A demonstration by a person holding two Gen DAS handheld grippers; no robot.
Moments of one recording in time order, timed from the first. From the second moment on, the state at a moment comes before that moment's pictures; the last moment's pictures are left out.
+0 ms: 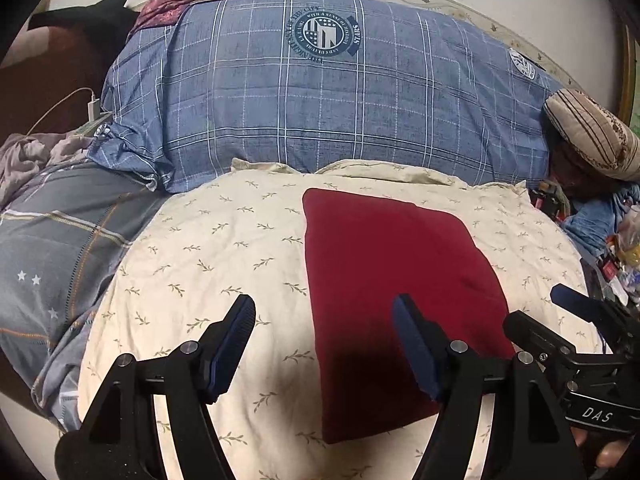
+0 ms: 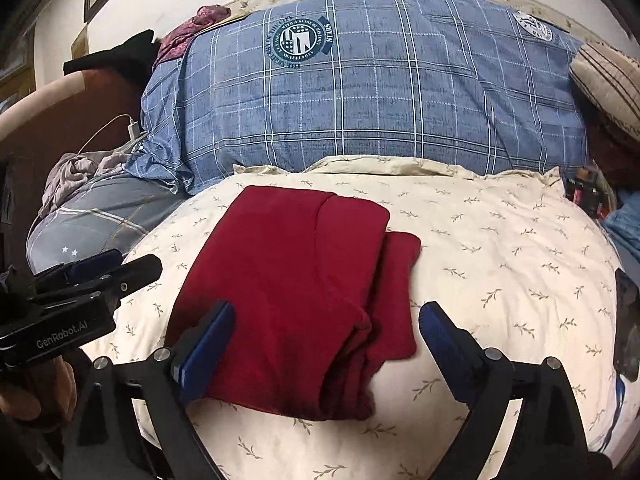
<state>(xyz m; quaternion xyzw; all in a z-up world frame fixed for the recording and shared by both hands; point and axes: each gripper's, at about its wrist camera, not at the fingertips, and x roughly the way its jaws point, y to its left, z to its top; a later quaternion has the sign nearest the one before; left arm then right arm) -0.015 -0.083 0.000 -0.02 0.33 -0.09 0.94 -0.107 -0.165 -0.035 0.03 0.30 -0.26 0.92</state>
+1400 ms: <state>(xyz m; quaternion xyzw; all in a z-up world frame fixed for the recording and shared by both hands) 0.001 -0.085 -0.013 -0.01 0.35 -0.08 0.93 -0.093 -0.166 -0.051 0.03 0.34 -0.26 0.90</state>
